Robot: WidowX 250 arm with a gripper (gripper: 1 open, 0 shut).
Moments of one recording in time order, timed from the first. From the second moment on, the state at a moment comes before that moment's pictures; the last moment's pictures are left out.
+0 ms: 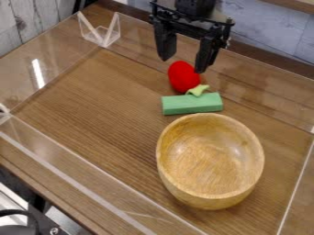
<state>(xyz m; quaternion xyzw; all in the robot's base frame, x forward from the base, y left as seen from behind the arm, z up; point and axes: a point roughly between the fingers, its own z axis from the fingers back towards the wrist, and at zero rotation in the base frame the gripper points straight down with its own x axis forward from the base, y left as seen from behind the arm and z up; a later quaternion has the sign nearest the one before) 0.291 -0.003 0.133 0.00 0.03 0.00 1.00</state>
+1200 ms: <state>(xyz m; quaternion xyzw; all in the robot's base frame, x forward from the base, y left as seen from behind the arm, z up) 0.301 0.049 0.123 -0.04 0.02 0.13 0.99</state>
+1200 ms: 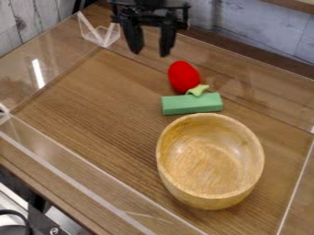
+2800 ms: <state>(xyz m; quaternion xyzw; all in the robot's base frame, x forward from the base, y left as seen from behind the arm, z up) 0.314 0.050 0.085 -0.07 0.03 0.11 0.99</state>
